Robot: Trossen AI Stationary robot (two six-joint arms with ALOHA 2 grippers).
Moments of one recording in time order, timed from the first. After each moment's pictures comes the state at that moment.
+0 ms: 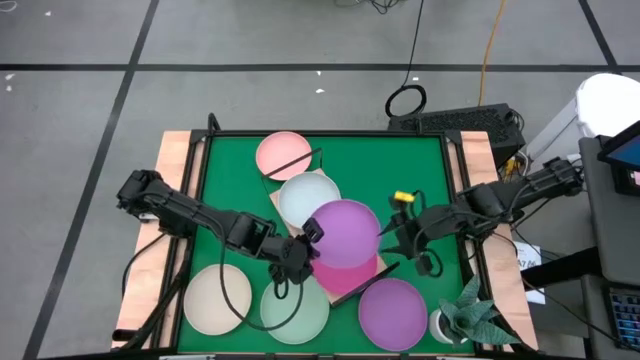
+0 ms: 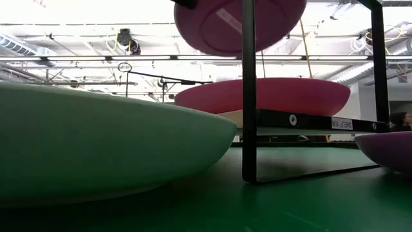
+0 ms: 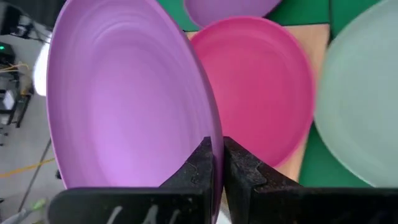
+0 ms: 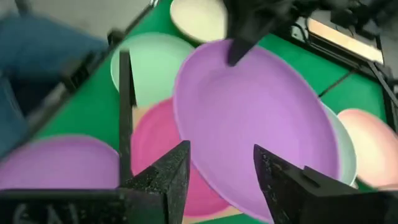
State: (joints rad) left arm -0.37 1.67 1.47 -0.67 -0.28 0.69; right arm 0.38 1.15 1.21 -0.74 0.13 -0.14
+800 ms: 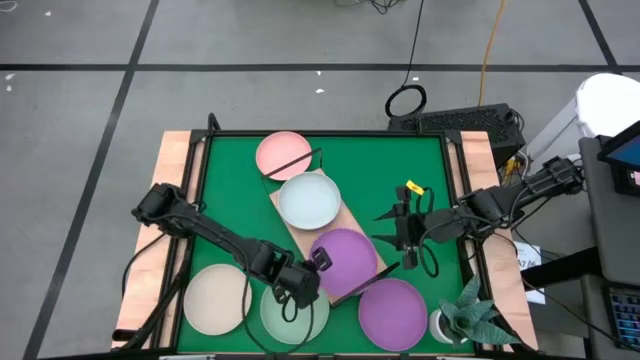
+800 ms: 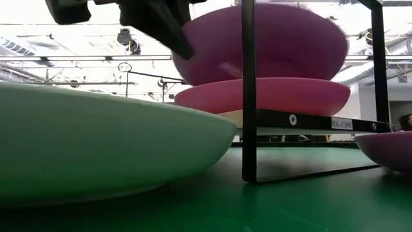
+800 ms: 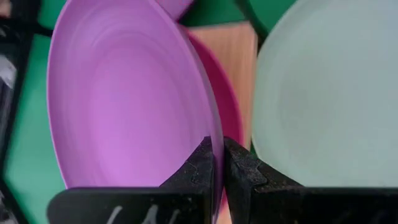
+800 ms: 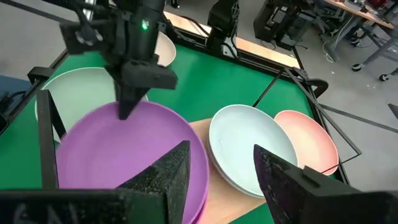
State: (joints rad) left arm -0.45 1.87 1.47 -0.63 -0.24 0.68; right arm 0.41 1.11 1.11 -0.55 0.42 -0.06
